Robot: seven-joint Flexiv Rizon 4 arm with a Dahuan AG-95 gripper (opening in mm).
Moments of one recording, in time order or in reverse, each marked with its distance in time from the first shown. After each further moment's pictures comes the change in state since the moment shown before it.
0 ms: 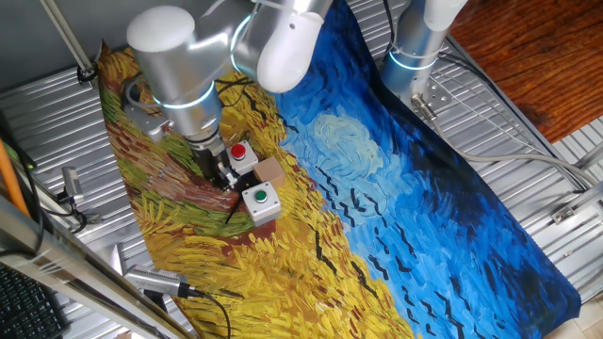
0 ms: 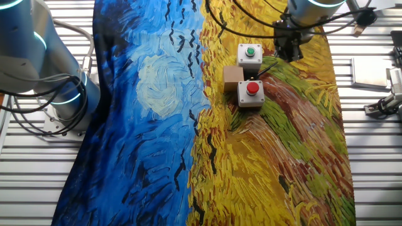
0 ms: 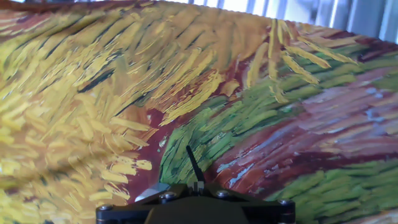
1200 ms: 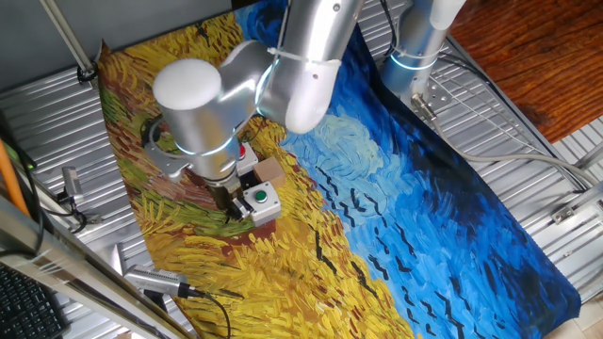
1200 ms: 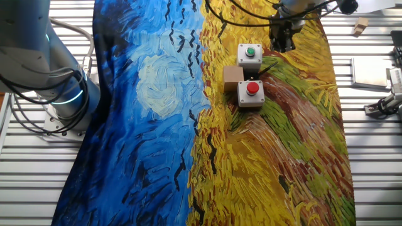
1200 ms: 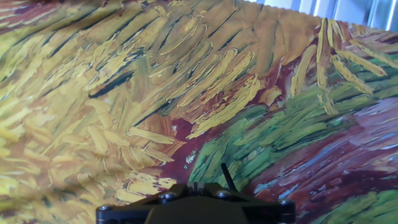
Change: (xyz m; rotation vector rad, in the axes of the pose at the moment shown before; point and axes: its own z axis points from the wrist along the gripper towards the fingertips) arm -0.015 0.040 0.049 0.036 0.008 0.050
